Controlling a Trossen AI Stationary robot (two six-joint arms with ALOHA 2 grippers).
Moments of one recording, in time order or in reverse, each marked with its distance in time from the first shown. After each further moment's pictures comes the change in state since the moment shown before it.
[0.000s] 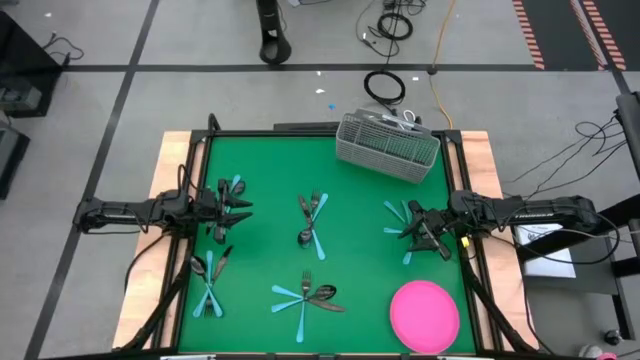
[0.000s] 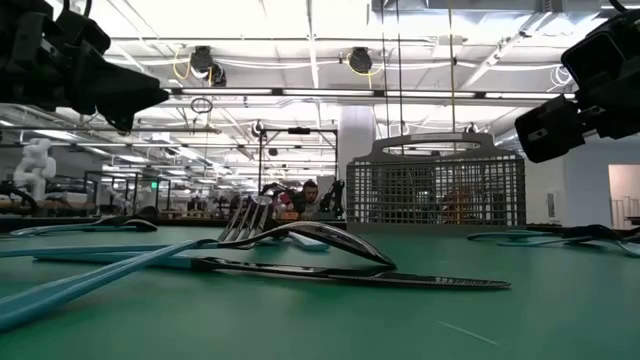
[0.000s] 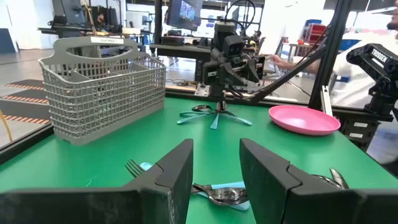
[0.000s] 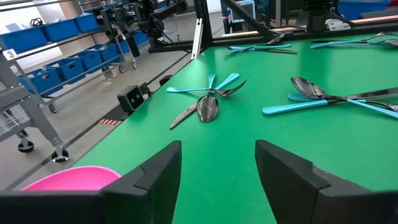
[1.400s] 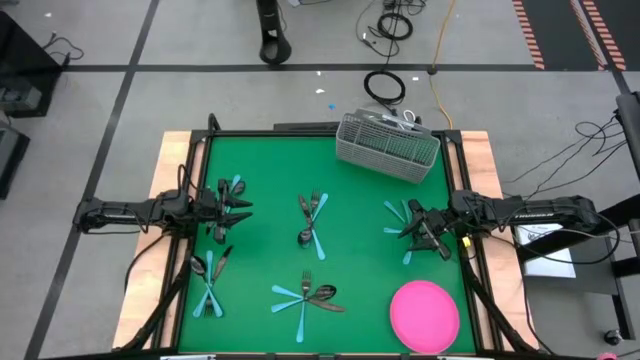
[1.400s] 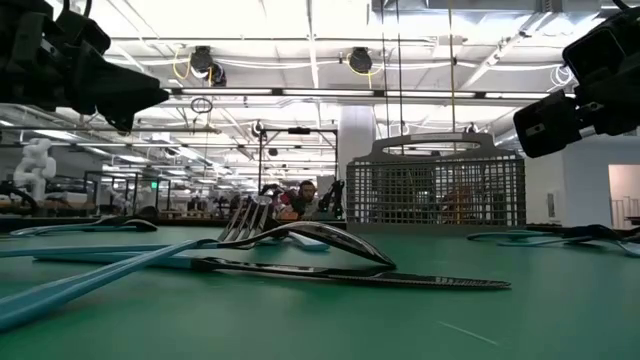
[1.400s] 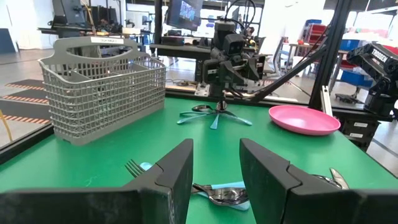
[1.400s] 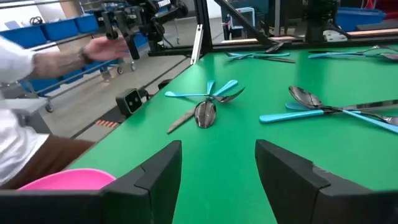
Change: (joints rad) left arm 0.000 0.000 0.000 0.000 0.000 0.000; right arm 0.000 0.000 0.000 0.024 0.007 -0.025
